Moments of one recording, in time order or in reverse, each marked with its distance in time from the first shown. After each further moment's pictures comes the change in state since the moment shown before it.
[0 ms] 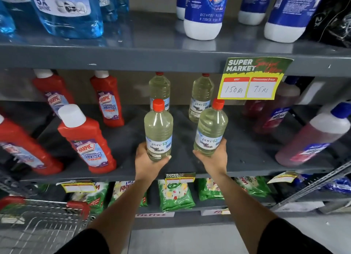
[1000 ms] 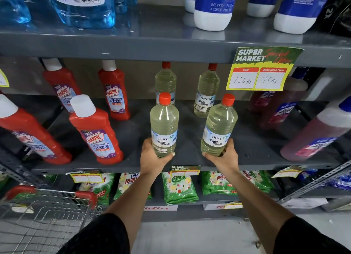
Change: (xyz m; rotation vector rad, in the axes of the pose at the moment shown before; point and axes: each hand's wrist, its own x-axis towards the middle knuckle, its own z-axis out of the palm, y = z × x) left_hand -0.006 -0.010 -0.006 0.079 -0.028 0.040; right_hand -0.013 0.009 -0.026 -0.022 -0.169 0.048
